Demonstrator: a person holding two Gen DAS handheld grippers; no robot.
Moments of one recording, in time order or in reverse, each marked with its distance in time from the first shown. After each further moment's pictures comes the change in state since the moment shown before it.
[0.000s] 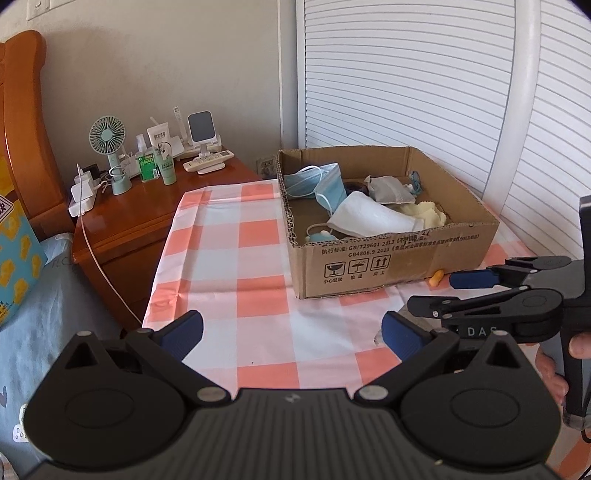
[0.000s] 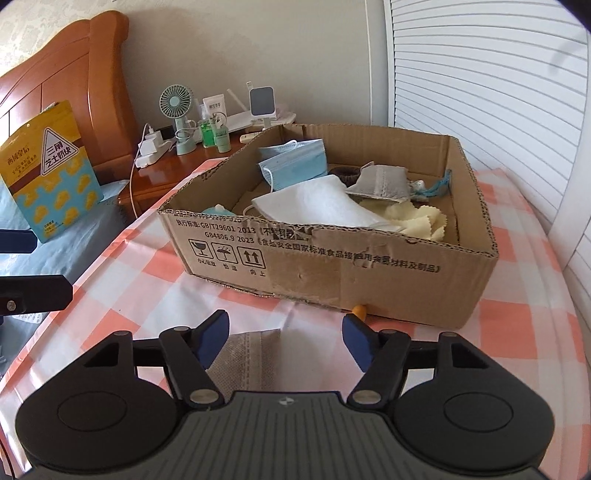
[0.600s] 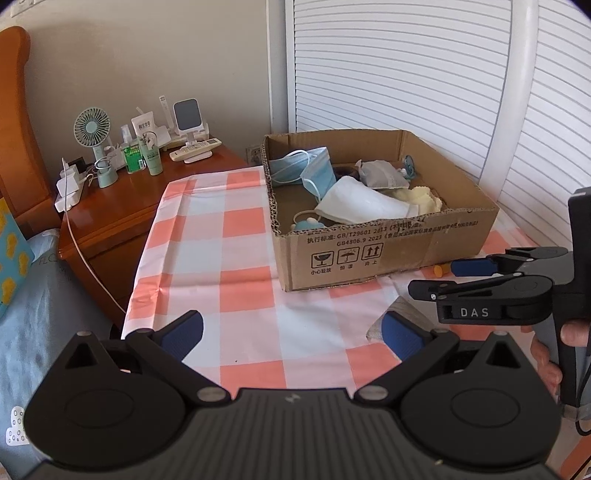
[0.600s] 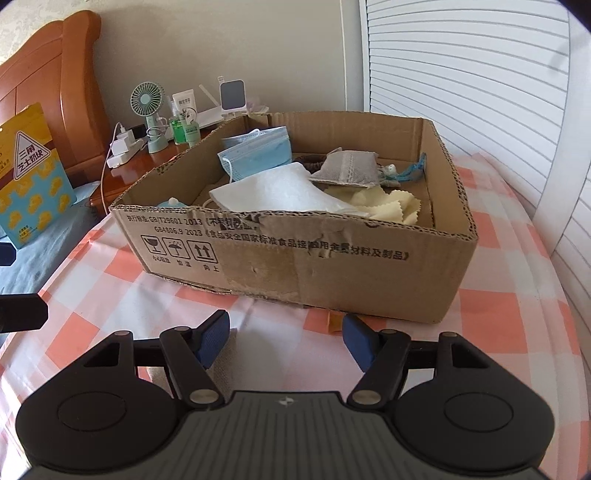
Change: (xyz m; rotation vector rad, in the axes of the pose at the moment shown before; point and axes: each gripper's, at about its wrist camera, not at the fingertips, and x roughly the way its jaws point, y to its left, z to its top) left arm 0.021 -0.007 0.001 0.016 0.045 -0.016; right arm 0.014 -0.025 -0.005 0.050 0.011 -0.069
